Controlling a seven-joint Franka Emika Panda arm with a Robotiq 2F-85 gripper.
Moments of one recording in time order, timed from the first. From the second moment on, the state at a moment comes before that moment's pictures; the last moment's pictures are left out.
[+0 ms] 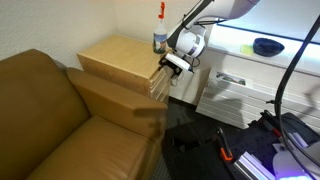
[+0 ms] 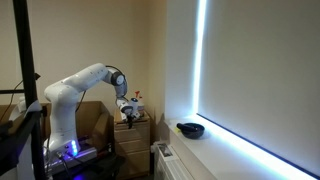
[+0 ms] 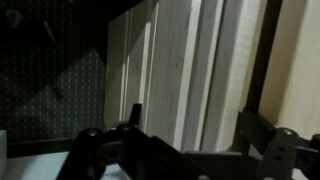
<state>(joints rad) -0.16 1.03 0.32 -1.69 0.41 2.87 0.24</state>
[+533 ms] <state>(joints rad) -0.22 1.04 0.30 -1.69 0.48 2.99 0.24</state>
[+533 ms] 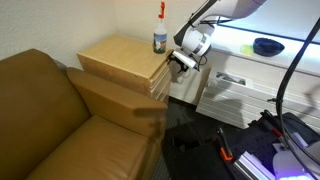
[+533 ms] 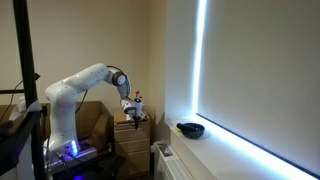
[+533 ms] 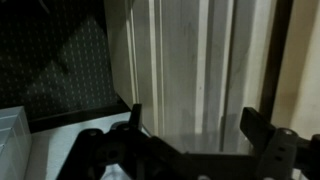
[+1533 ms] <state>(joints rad) -0.41 1.06 0.49 -1.81 0.40 3.03 0.15</state>
